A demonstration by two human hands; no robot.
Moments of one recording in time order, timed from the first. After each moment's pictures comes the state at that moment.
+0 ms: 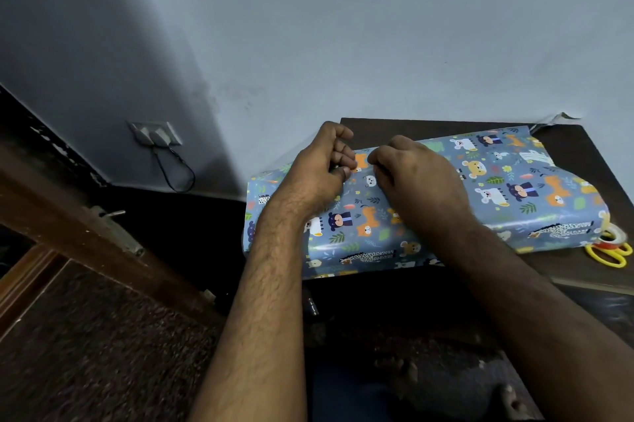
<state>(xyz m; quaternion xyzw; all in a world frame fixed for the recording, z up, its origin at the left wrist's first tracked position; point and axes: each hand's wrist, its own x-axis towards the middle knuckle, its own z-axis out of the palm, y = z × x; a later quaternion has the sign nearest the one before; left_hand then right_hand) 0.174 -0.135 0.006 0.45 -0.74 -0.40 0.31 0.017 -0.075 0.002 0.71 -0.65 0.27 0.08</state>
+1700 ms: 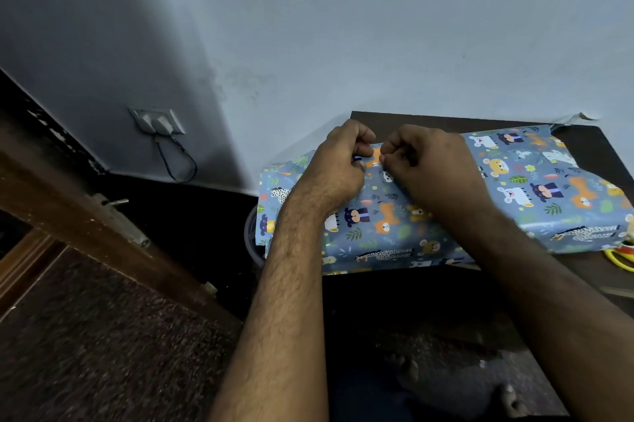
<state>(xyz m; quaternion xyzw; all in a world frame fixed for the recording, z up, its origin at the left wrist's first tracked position) 0.174 -0.134 0.006 0.47 -0.74 -0.37 0.29 0.020 -0.084 0.013 0.65 -0.66 0.36 -0.07</state>
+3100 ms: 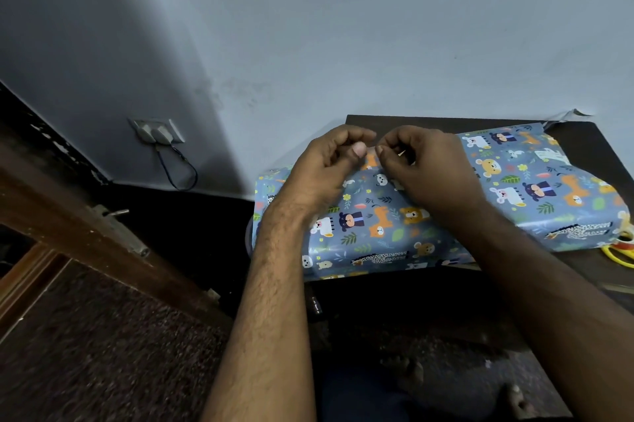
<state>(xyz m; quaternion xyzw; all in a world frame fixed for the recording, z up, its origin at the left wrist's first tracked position) 0.181 -0.131 0.006 0.39 -0.68 -0.49 0.38 0.011 -0.084 0.010 0.64 -0.61 0.44 -0.14</state>
